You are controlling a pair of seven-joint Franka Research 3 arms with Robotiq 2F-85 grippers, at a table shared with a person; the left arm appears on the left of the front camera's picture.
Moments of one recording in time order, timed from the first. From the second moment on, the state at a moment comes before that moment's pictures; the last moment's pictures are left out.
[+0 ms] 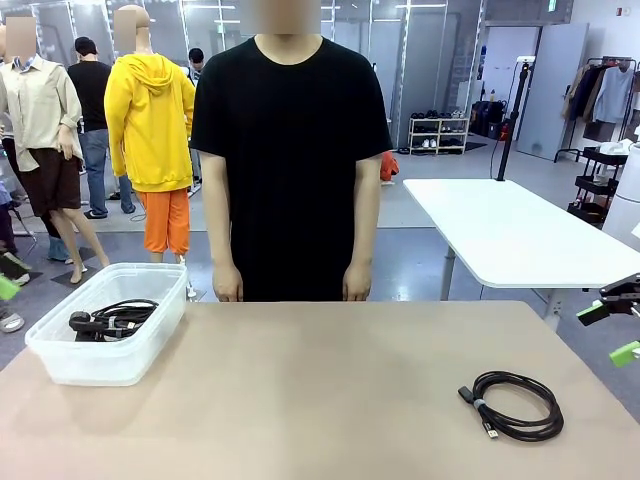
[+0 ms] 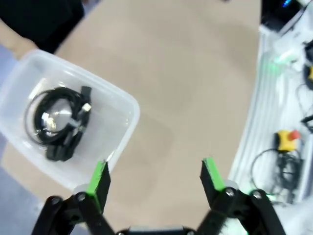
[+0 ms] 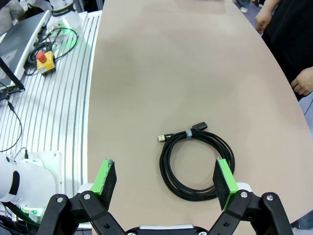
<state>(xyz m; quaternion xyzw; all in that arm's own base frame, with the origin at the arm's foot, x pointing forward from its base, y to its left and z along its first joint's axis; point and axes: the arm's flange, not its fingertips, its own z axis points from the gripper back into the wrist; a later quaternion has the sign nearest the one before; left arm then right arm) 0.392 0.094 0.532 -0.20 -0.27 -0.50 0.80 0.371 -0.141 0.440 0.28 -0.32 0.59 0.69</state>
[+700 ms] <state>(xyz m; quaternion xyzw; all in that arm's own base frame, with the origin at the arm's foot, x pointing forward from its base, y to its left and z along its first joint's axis) 0.351 0.146 0.493 -0.15 -0.39 -0.52 0.75 0.371 -0.141 0.440 0.28 -0.32 0.59 0.69</state>
